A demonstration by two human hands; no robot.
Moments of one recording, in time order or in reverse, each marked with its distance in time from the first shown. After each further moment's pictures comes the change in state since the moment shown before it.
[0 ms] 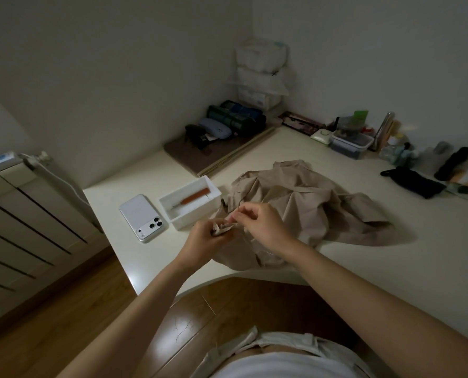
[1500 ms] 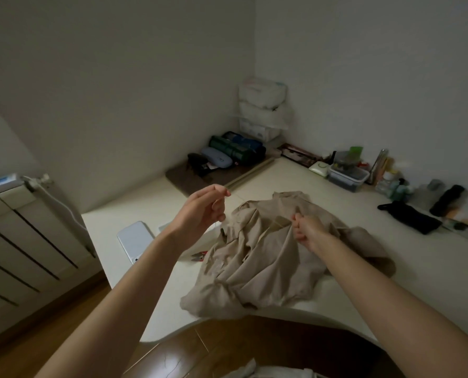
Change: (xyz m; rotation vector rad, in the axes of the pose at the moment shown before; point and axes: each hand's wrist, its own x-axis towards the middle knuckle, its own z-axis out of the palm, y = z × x) left_hand 0.062 0.065 -0.049 -0.738 -0.151 0.007; right_hand 0.059 0.038 -0.082 0.554 0.385 0.581
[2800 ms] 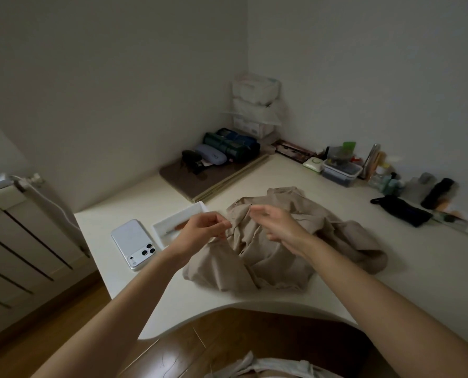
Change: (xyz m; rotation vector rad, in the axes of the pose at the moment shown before) left_hand -0.013 -0.044 -0.007 0.400 0.029 -0.049; right_hand -0.045 0.000 0.021 -0.465 -0.379 -0.319
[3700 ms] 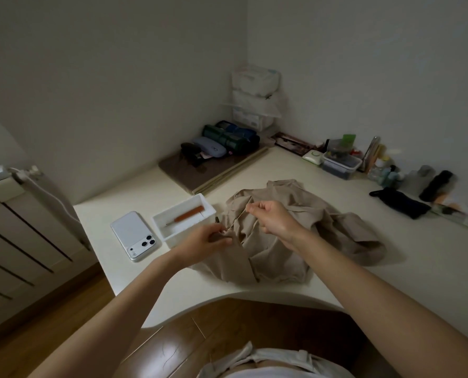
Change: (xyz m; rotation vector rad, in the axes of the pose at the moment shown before) left_hand -0.008 -0.027 0.000 0.616 -0.128 0.012; right_hand -0.001 -0.003 0.016 -0.010 0.071 -0.007
